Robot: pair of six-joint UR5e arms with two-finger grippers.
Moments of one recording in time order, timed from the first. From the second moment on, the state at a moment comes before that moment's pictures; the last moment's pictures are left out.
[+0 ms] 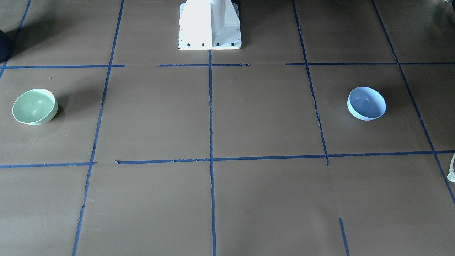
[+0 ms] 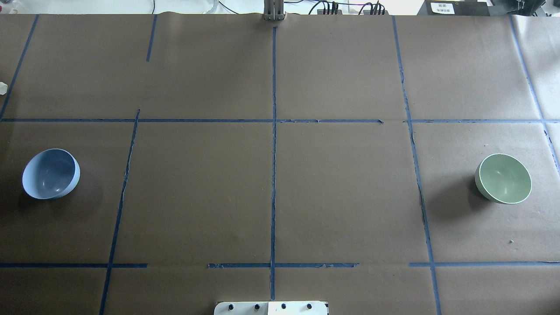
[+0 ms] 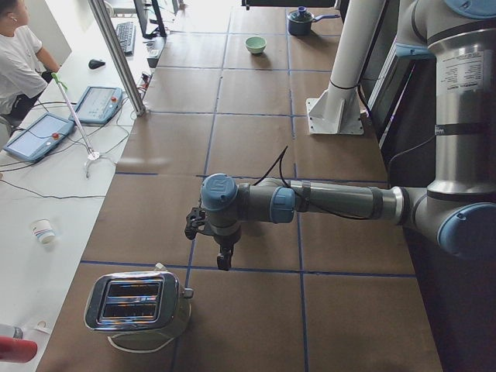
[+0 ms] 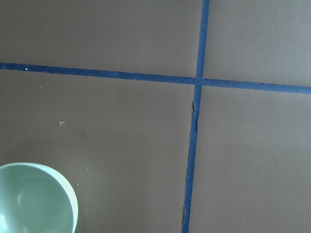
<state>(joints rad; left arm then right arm) -1.52 -1.46 -1.73 -1.54 -2.35 0.07 1.48 -1.68 1.72 -1.48 2.37 0.07</state>
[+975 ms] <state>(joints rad) -1.50 -1.46 -1.73 -1.61 -2.37 -0.03 1.46 -1.68 1.72 -1.48 2.37 0.07</state>
